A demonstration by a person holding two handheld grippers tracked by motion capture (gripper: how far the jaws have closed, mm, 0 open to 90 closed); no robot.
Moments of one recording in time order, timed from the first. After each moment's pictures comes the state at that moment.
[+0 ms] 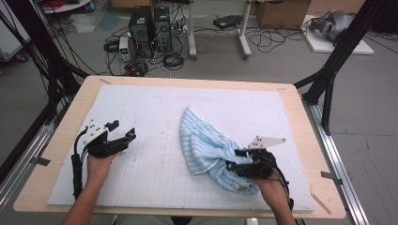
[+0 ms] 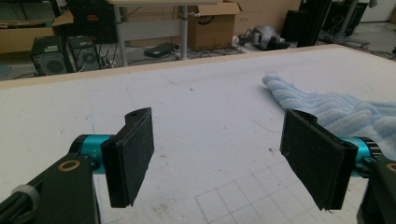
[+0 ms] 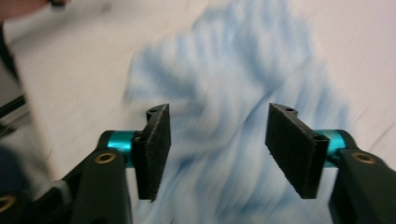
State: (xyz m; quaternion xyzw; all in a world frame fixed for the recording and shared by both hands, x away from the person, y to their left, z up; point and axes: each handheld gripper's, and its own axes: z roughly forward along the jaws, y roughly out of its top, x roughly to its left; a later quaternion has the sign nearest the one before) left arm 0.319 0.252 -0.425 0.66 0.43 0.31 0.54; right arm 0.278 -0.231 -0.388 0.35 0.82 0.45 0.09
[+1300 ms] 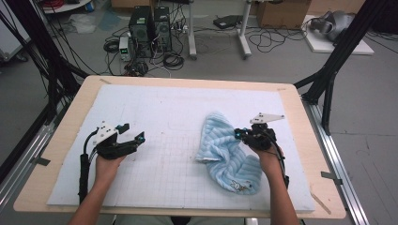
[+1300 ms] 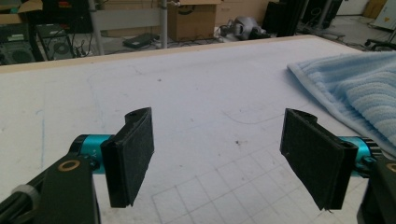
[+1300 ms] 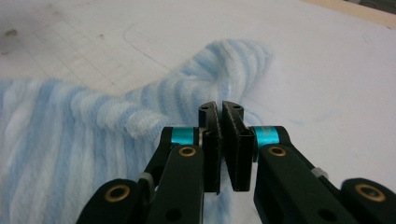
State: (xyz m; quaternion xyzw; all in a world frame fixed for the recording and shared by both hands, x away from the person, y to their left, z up) left arm 0.320 0.225 -0.430 0.68 0.41 0.27 0.55; right arm 0.351 -0.250 -0.395 0.38 0.81 0.43 0.15
